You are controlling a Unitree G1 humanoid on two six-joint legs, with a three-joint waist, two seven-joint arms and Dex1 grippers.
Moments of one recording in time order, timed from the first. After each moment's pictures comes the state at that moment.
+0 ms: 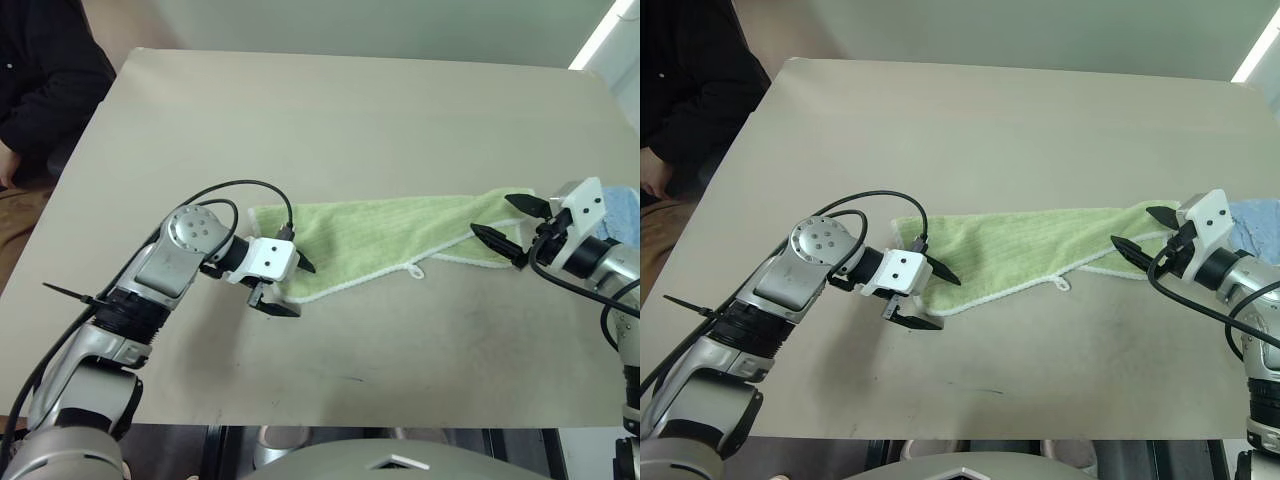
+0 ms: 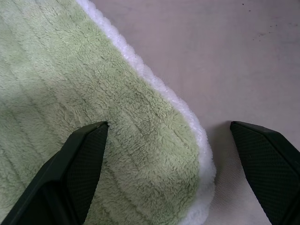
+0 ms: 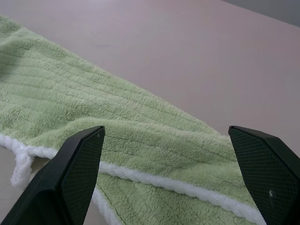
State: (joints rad) left arm -0.58 0.76 -0.40 0.16 -0.08 -0.04 -1.50; right arm -0.15 -0.76 -0.26 -0.16 0.43 0.42 0.81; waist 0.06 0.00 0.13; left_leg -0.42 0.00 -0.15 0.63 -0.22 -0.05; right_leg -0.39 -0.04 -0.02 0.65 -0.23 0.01
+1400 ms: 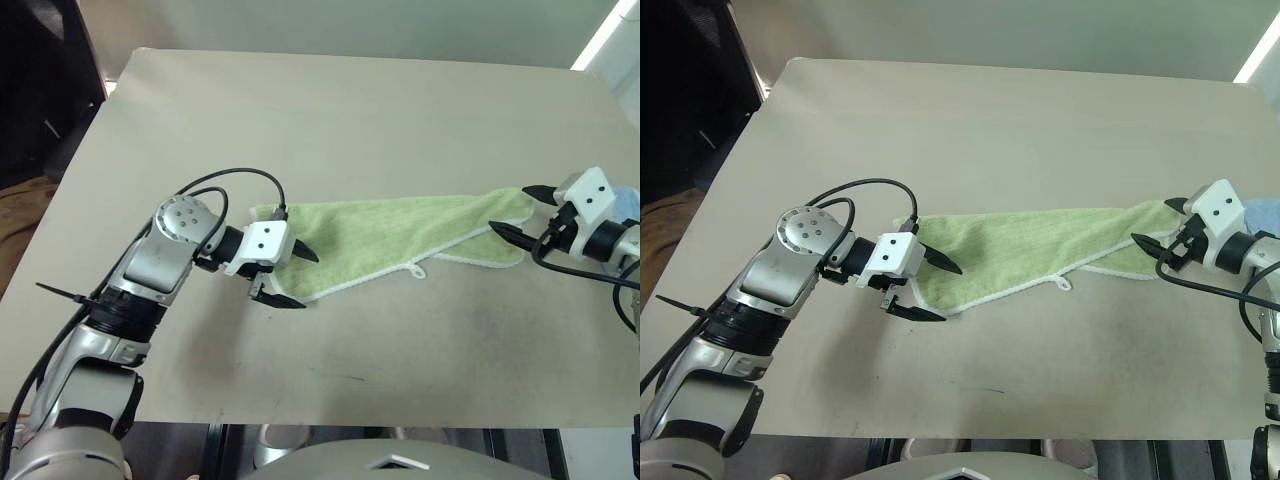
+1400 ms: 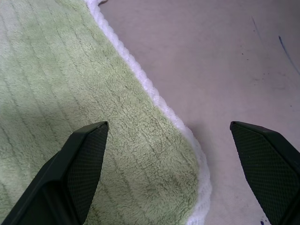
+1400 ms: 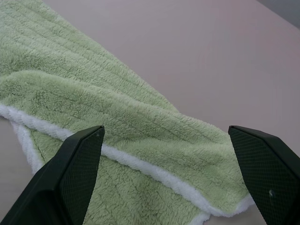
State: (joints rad) left arm -0.58 0.75 -0.32 0.10 -0.17 0.10 -1.52; right arm -0.28 -0.87 -0.17 0.12 0.27 0.23 0.91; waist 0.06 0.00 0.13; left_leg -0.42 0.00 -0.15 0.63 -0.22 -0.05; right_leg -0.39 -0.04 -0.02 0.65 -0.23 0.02
